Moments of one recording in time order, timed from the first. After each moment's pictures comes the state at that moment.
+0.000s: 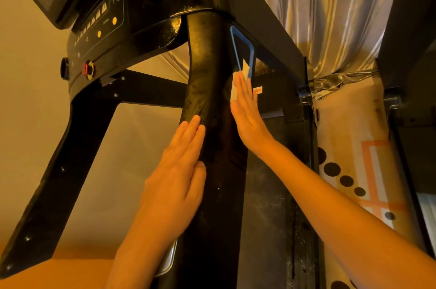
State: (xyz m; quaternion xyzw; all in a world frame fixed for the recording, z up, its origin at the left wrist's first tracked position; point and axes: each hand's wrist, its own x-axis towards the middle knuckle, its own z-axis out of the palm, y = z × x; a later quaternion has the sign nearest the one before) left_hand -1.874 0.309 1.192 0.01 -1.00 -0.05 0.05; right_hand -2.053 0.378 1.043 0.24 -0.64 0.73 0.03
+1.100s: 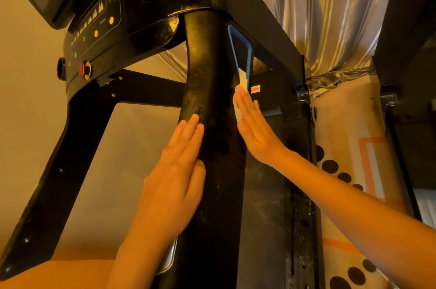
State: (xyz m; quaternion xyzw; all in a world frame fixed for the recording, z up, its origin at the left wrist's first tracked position) left_hand -1.874 0.310 1.194 0.01 -1.00 -0.05 0.05; right_hand -2.037 0.399 1.014 0.32 -0.68 0.65 0.07
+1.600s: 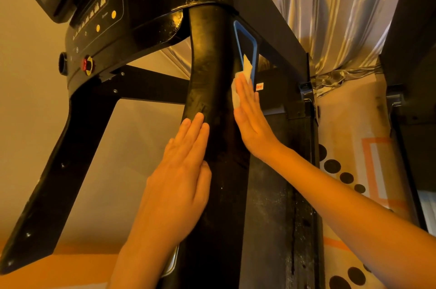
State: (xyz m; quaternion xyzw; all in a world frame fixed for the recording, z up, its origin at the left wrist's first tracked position) left_hand -1.875 0.309 1.191 -0.01 -1.00 0.00 0.04; right_hand -2.040 0.384 1.038 0.28 -0.65 0.71 0.06
